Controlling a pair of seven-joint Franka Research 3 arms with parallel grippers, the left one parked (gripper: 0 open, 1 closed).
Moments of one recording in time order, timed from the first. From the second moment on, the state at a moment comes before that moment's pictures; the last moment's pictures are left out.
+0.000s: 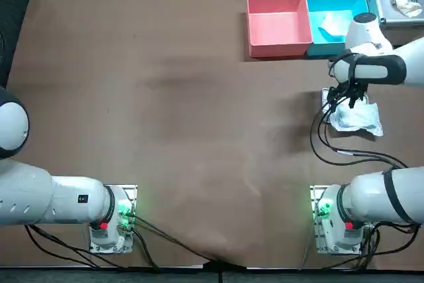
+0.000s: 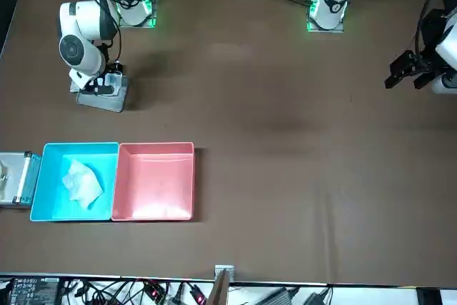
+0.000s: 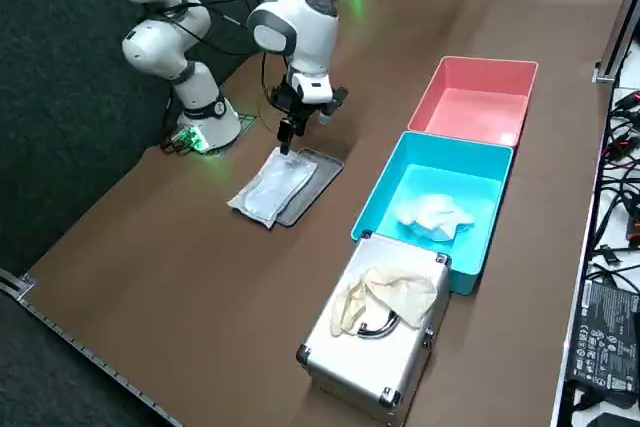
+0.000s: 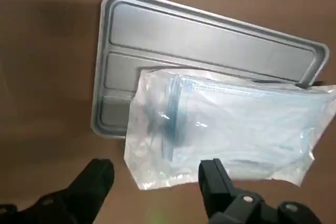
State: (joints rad) arm -0.04 -0.04 0.04 -2.60 -0.25 2.19 0.12
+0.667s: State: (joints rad) arm -0.09 0.02 0.04 -2.66 -0.27 2.33 0.12
